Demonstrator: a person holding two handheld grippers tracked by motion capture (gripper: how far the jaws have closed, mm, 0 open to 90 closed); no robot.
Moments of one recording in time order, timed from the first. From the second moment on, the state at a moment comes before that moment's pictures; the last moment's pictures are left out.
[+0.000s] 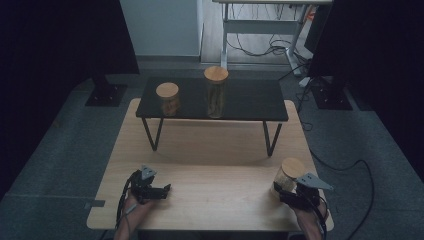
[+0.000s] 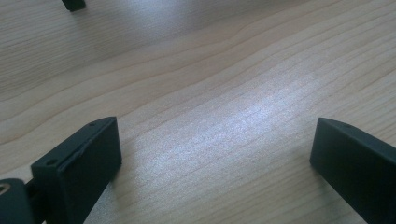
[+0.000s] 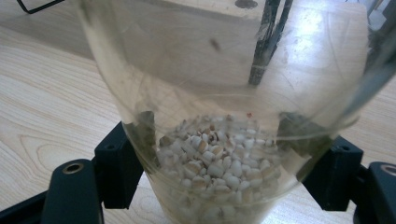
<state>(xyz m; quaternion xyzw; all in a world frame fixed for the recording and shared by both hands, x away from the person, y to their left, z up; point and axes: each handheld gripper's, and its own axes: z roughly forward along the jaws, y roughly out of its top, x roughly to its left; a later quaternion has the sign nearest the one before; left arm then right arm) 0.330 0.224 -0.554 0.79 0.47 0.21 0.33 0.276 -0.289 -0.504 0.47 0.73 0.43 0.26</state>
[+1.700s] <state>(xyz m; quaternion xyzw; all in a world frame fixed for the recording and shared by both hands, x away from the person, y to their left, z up) 0.330 0.224 -0.554 0.79 0.47 0.21 0.33 0.308 -0.269 -0.444 0.48 0.72 0.42 0.27</state>
